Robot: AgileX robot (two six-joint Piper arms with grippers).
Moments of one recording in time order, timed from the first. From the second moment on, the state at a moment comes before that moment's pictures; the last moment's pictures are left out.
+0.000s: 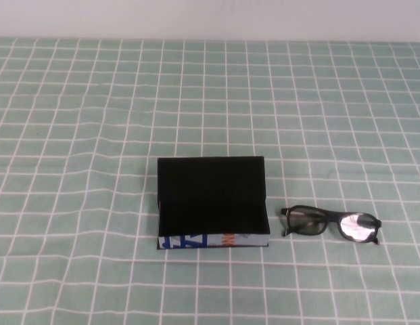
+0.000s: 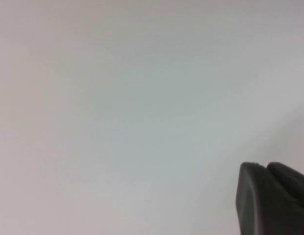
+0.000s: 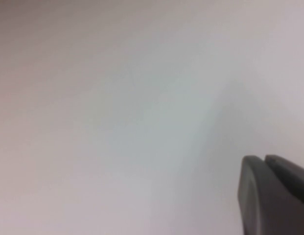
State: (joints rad) right arm -0.01 0.27 -0.78 0.09 -0.10 0.27; left arm -0.26 0.19 -0.78 0.25 0.14 -0.50
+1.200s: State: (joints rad) right arm 0.30 1.43 -1.24 0.22 1.12 -0.64; left arm -0.26 0.62 -0.85 0.25 0.71 -0.28
